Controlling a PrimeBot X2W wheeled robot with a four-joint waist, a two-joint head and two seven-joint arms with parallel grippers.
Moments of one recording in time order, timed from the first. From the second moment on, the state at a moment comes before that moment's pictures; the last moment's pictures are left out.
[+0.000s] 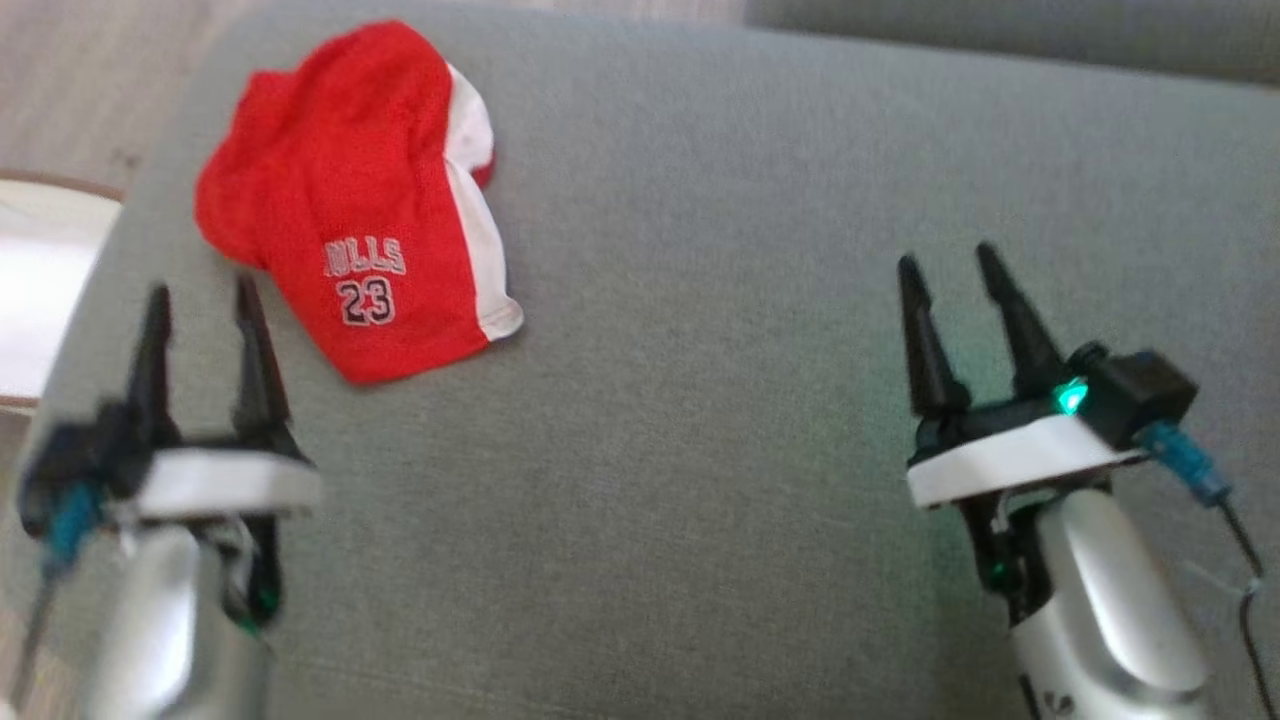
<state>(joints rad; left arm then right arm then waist) -0.27 0.11 0.03 0.32 -0.26 -0.09 -0.24 -0.26 -0.05 0.18 0.29 0.27 0.13 -0.22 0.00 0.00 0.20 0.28</state>
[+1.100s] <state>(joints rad) -0.94 0.43 -0.26 1.05 -0.45 -0.13 0.21 -0.33 -0.05 0.07 -0.03 0.18 0.13 -0.08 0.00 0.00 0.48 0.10</state>
